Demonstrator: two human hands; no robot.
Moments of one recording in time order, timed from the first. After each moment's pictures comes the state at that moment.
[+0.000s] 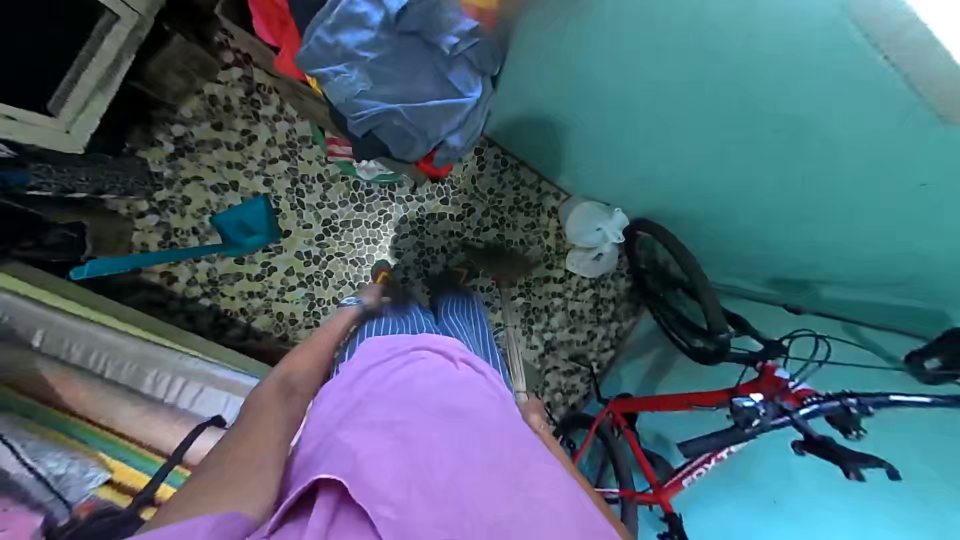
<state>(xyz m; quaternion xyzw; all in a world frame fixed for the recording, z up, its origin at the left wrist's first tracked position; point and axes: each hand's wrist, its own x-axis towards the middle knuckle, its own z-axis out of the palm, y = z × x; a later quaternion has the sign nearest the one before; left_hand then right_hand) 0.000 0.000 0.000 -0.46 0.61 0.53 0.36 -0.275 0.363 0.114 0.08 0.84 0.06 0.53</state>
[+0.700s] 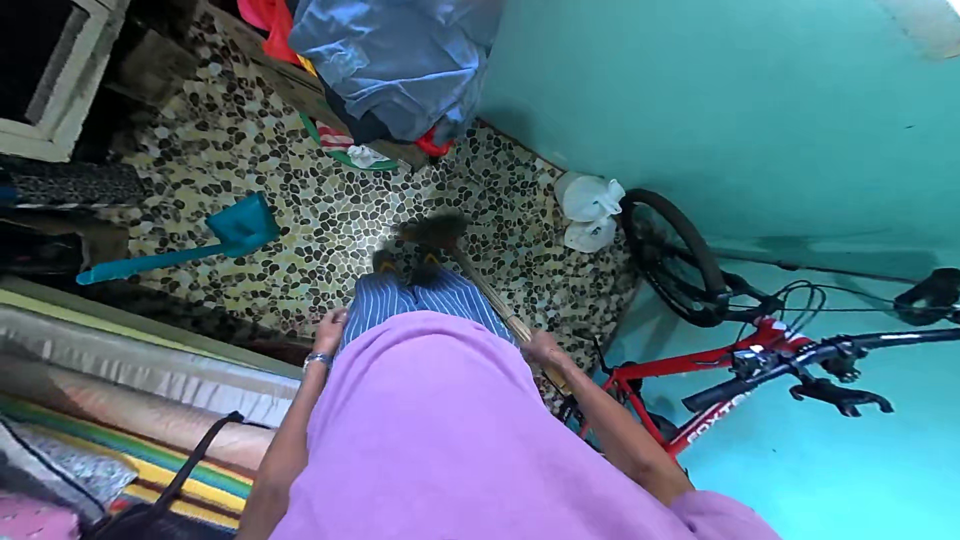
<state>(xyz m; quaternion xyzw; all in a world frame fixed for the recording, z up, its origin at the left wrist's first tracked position) 0.125 0.079 0.030 -0.69 0.42 0.58 0.09 -0.319 0.293 0.097 -0.14 0.78 0.17 0.59</state>
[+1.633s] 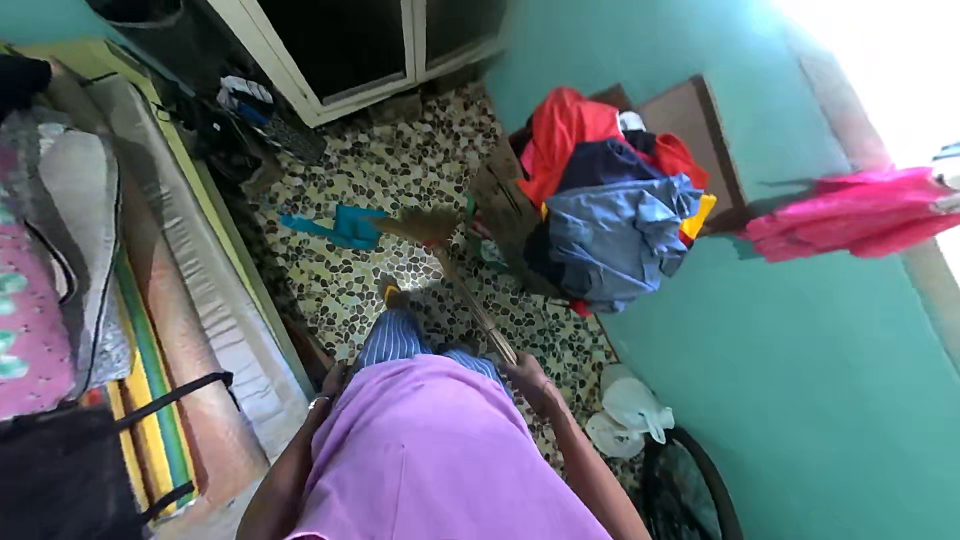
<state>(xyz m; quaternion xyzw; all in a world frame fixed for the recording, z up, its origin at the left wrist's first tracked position) 0.286 0.129 -0.053 -0.78 0.30 0.55 0.00 -0.151 -0.048 0.101 -0.36 0.70 0.13 0.61</state>
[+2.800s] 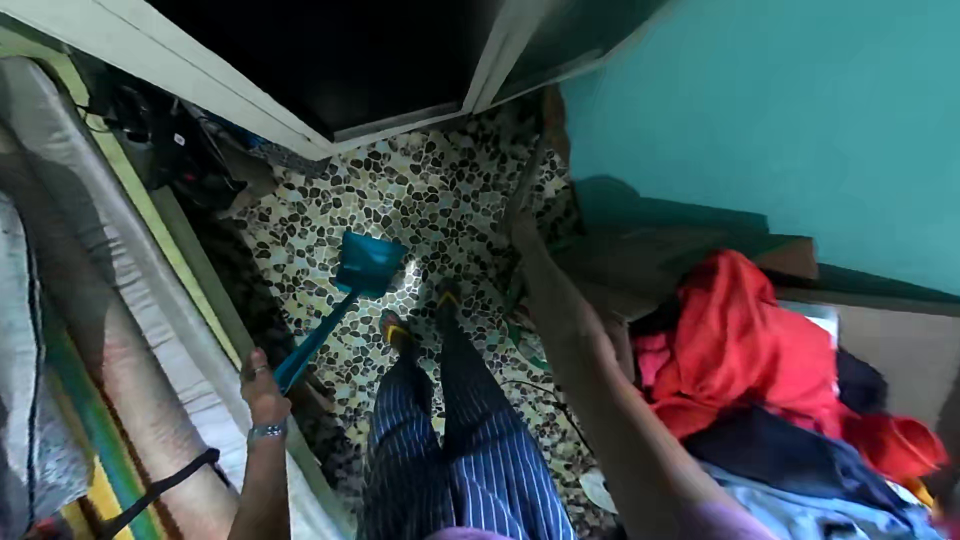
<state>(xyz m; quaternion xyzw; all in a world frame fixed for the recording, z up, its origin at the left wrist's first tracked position) 0.465 -0.237 -0.026 -0.89 -0.13 0.28 -0.34 0.141 -0.613 -0.057 -0.54 0.57 -0.26 0.56</state>
